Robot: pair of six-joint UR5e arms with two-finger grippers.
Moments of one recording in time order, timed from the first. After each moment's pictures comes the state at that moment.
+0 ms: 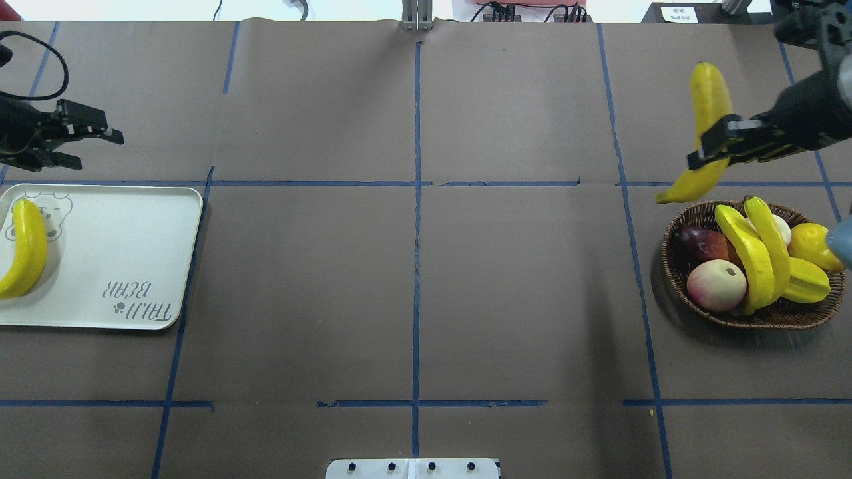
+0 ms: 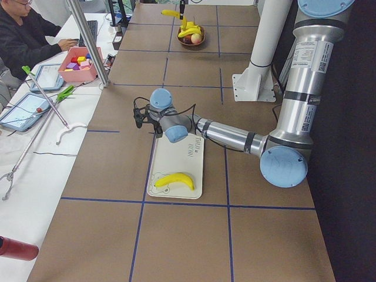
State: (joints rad) left arm -1.10 -1.75 -1.64 -2.36 -2.31 -1.40; right arm 1.04 -1.36 2.07 -1.39 2.36 0.96
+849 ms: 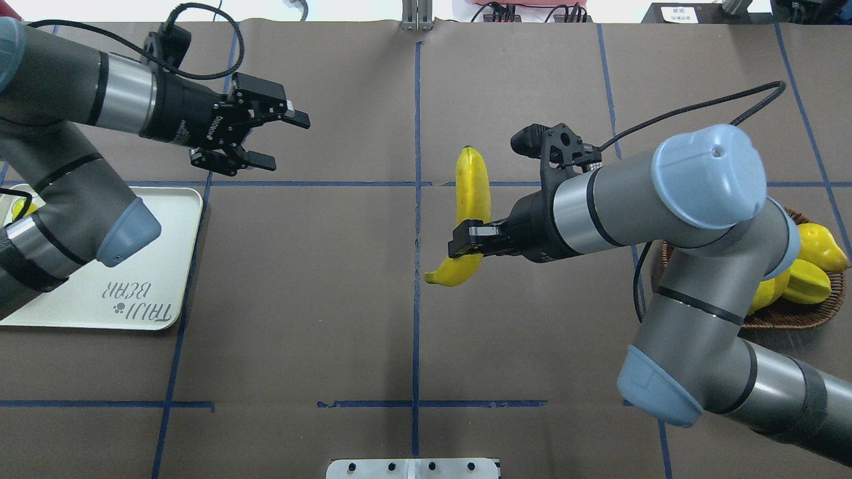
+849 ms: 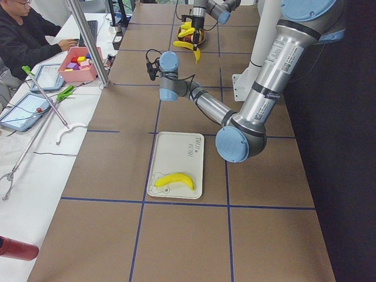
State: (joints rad) left arm -0.87 -2.06 -1.64 -2.64 -2.30 -1.85; right arm 0.56 -1.14 1.99 -1.07 2.01 1.30
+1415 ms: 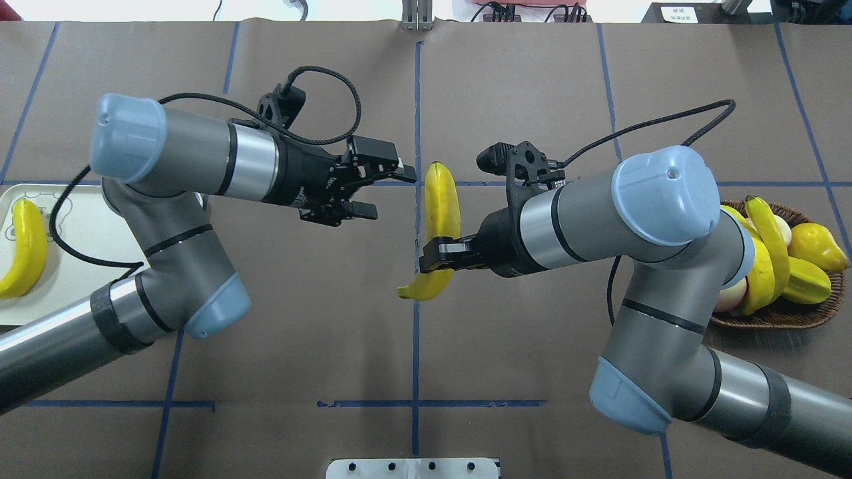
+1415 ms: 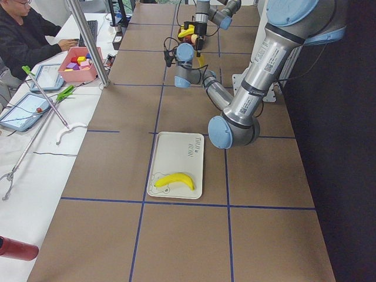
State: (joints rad) left arm -0.64 -2.16 -1.64 -2.63 -2.05 -1.86; right arm 0.53 -1.10 1.94 -1.04 2.00 1.30
